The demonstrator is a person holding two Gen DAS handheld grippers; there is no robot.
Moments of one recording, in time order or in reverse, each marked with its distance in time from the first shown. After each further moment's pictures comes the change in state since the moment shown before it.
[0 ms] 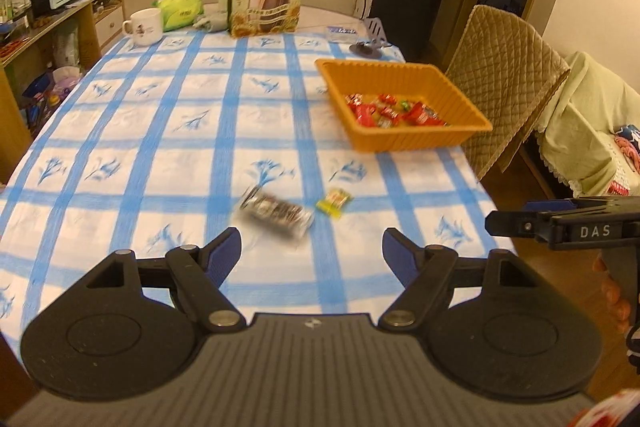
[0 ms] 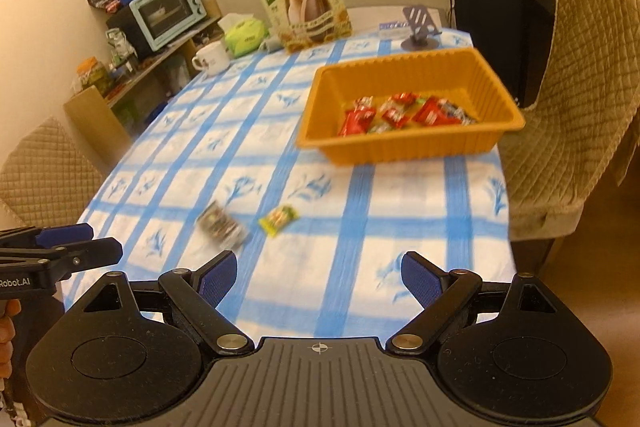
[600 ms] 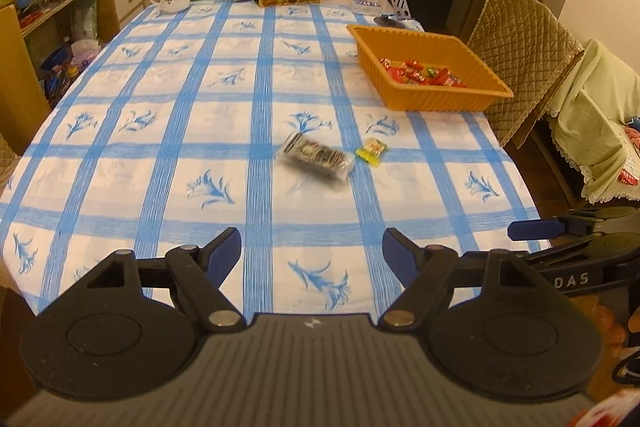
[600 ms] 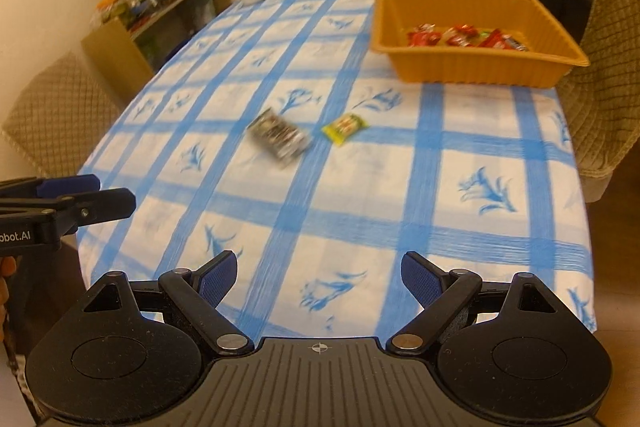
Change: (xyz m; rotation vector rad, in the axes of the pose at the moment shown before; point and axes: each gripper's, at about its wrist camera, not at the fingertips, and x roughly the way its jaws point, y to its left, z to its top) left arm -0.011 0.035 -0.039 -0.026 0.065 0.028; right arm 0.038 0.063 -0.053 -0.081 0.152 0.027
